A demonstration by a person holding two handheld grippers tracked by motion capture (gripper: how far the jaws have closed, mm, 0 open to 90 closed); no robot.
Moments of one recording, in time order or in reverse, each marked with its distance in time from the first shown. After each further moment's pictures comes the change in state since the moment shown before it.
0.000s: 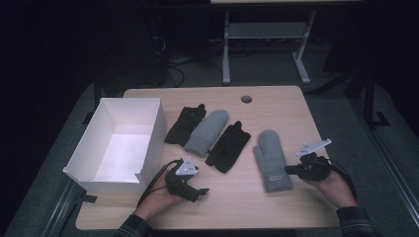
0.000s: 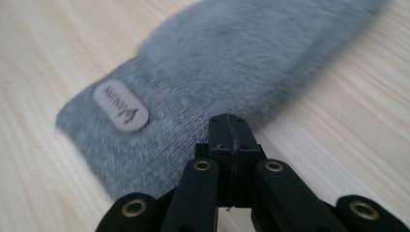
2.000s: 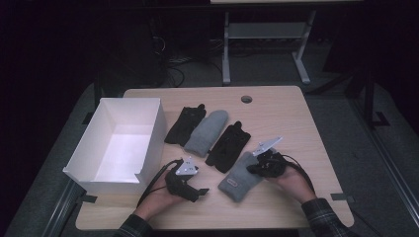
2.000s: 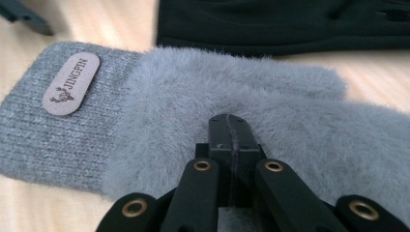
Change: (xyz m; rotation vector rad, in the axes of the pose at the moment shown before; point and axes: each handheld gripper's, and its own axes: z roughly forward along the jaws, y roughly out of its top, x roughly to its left) left arm 0.000 0.001 -0.001 0.007 0.003 0.004; right arm 0.060 0.069 0.067 0.013 0.109 -0.122
